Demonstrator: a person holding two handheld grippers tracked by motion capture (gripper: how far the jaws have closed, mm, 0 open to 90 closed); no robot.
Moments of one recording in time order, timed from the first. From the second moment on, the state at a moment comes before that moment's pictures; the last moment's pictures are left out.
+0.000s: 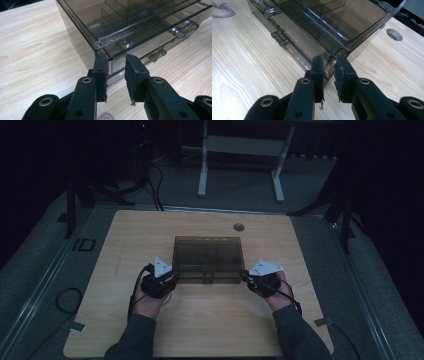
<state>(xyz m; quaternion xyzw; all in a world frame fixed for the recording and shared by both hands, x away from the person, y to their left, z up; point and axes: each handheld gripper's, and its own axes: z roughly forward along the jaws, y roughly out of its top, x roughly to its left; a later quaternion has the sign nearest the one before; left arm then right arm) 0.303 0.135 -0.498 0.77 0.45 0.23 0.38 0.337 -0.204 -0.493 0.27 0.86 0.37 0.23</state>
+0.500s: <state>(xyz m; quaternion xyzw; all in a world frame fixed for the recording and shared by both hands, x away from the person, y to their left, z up) 0.298 0.136 -0.497 0.78 0.45 0.23 0.37 0.333 -0.203 -0.492 0.27 0.86 0.36 0.23</state>
